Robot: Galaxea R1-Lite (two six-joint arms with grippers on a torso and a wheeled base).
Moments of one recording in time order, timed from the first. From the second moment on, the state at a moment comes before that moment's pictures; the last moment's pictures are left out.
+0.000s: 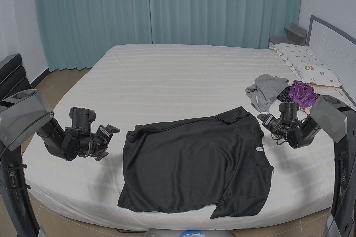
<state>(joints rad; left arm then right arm) -0.10 2.21 -0.90 -0.61 -0.13 -1.09 0.03 2.51 -1.24 -0.77 -0.02 0.69</state>
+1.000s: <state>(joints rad) -0.18 2.01 -0.53 -0.76 -0.13 -1.09 0.15 2.12 -0.25 -1.30 -0.05 0.81</state>
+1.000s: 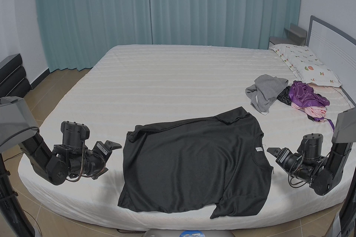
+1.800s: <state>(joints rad) -0.21 2.00 -0.47 -0.76 -0.13 -1.09 0.16 2.25 -0.19 -1.43 -0.02 0.83</state>
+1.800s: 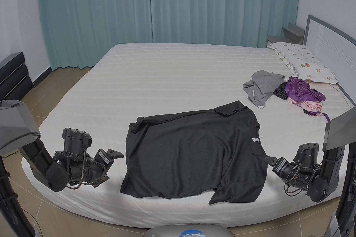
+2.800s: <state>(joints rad) -0.26 2.10 -0.39 -0.79 0.09 -0.92 0.17 2.28 -0.17 -1.46 0.00 0.85</state>
